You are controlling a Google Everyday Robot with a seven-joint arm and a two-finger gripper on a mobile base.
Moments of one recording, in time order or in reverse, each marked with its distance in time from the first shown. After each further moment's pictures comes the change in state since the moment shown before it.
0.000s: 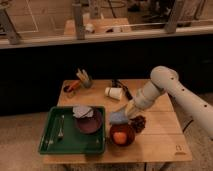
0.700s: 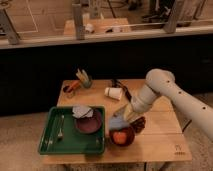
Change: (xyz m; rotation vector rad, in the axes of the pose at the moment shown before) arm -0.016 -0.002 0.011 -0.056 0.008 -0.064
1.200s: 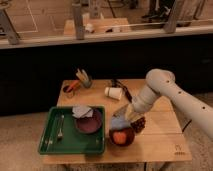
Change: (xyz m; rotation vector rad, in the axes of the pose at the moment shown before) arm 0.003 0.011 -0.002 -0.021 -0.002 0.029
